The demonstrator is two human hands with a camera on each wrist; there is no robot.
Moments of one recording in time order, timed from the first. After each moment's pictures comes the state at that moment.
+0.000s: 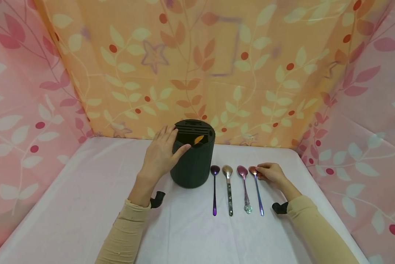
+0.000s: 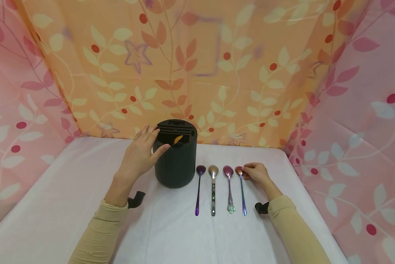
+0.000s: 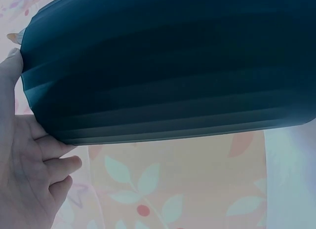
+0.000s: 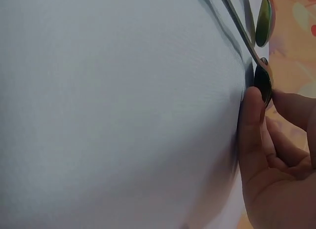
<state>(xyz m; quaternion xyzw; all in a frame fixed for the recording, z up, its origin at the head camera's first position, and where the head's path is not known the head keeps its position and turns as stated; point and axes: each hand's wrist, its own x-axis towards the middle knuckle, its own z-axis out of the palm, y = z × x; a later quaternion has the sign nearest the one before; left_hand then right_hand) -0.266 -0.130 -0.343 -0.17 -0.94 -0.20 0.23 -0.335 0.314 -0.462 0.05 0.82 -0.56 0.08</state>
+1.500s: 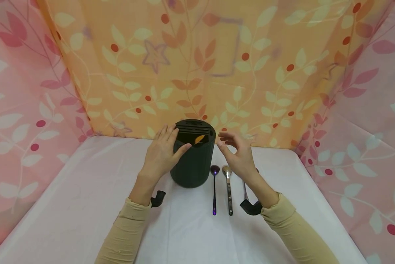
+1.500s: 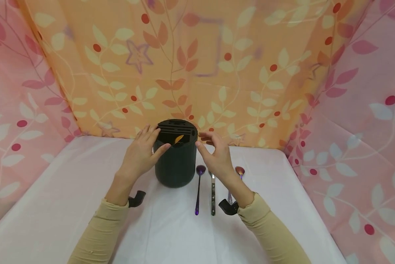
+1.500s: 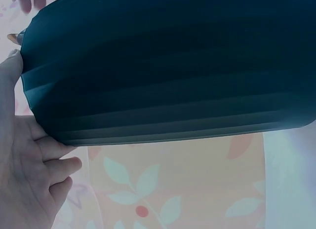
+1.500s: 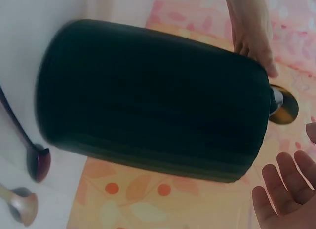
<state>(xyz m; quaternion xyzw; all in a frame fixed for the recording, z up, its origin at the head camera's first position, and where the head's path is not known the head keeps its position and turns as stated) -0.267 -0.130 -0.345 -0.17 -0.94 -0.20 0.23 -0.259 0.138 -0.332 -0.28 0.79 -0.50 -0.24</state>
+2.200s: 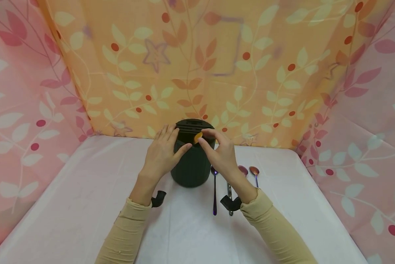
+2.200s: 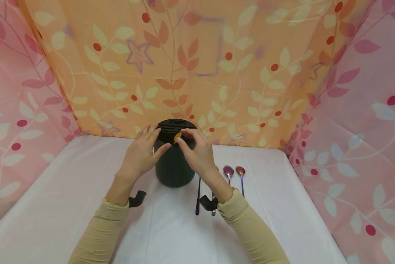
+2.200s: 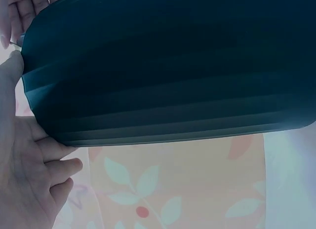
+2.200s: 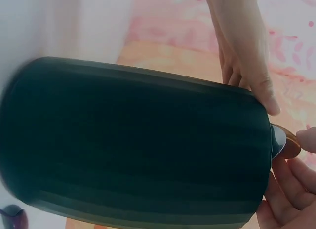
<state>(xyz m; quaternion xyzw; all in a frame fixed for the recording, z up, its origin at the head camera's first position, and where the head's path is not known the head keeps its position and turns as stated) -0.268 -0.130 -0.347 -0.17 -0.94 -0.20 0.24 -0.266 0.085 -0.329 -0.29 0.78 -0.48 -0.30</state>
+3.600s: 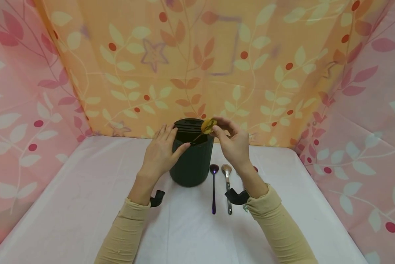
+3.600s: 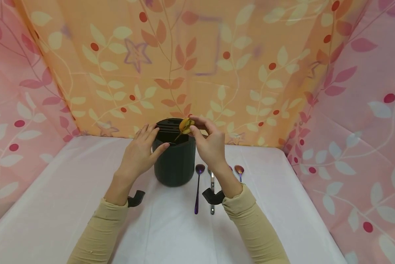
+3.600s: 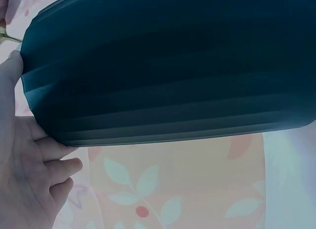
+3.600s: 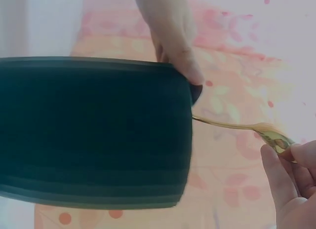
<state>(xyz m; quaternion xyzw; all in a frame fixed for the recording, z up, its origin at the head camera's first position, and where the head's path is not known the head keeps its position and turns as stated) -0.266 -0.129 -0.345 -0.17 -0.93 -0.21 0.23 -0.257 0.102 -0.291 -0.26 0.70 -0.61 -0.27</state>
